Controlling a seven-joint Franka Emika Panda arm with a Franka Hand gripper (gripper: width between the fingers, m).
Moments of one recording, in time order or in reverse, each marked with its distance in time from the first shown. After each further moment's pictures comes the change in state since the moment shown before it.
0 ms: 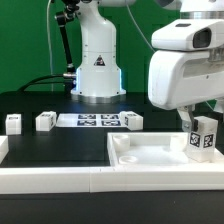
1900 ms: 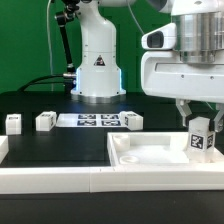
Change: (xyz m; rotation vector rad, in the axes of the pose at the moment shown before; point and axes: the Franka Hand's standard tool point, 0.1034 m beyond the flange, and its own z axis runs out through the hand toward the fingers) arm -0.001 0.003 0.002 0.066 0.008 1.385
